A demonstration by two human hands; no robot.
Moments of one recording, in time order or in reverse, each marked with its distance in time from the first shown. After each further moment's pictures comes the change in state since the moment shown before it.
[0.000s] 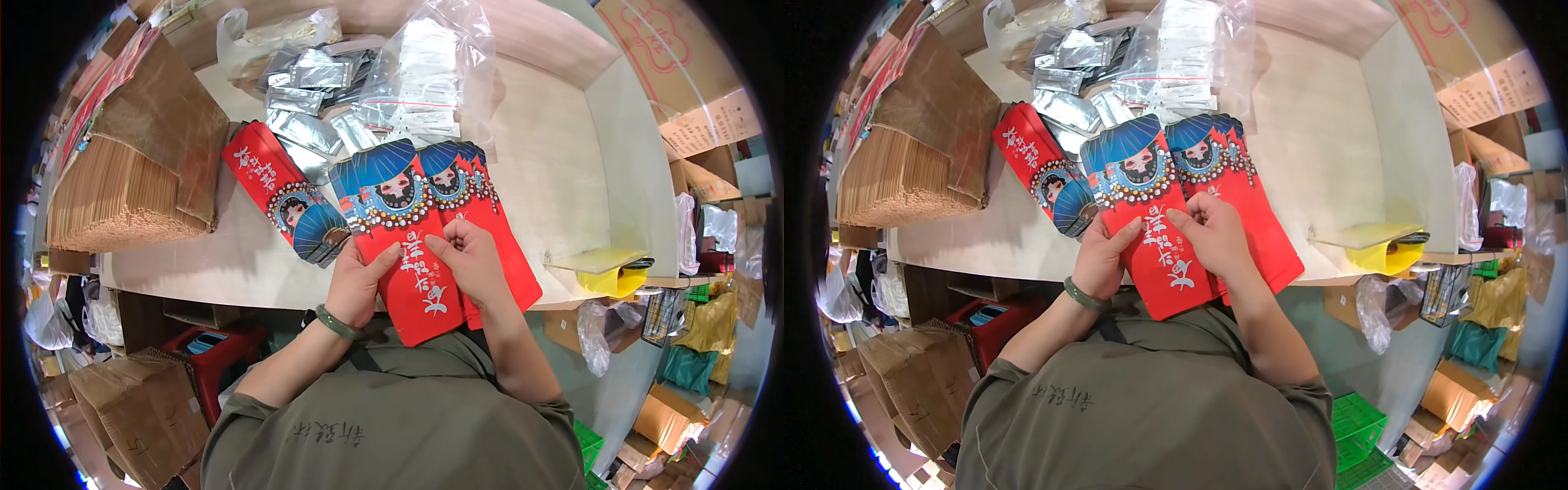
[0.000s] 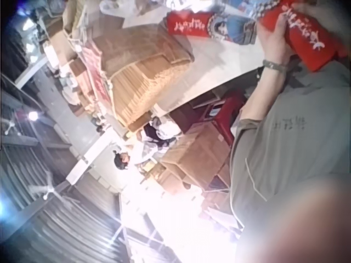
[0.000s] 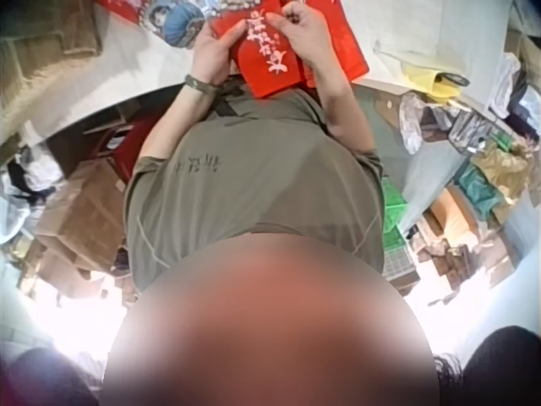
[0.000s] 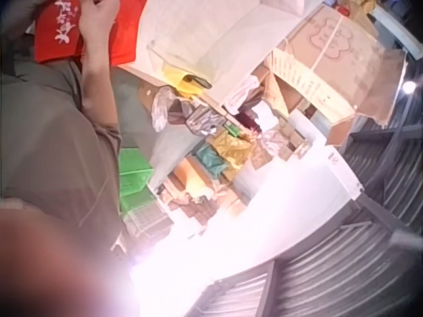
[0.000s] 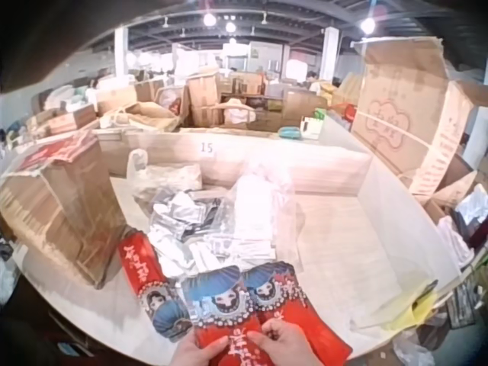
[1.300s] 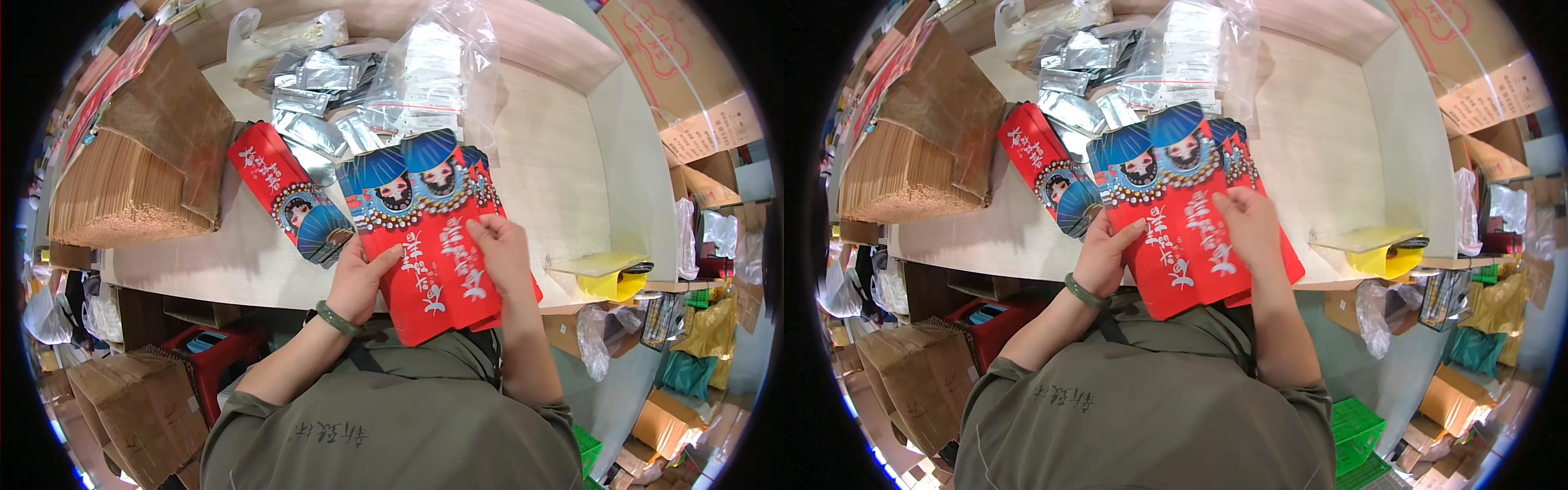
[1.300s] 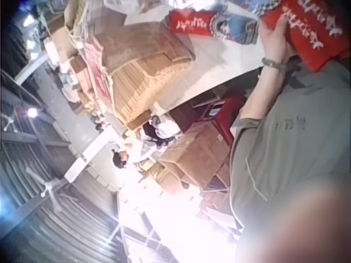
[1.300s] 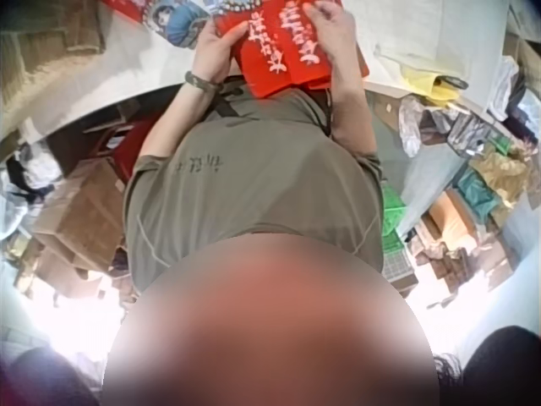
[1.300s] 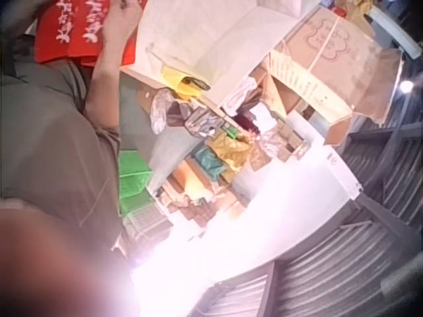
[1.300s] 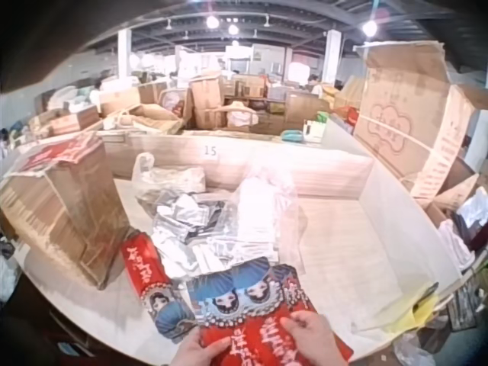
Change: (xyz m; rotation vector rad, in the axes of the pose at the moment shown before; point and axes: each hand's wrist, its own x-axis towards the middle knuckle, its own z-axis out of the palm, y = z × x) left_hand 0.003 0.001 -0.005 0.011 -0.030 0.002; right_hand 0.009 0.001 -0.032 -0.024 0.216 0.096
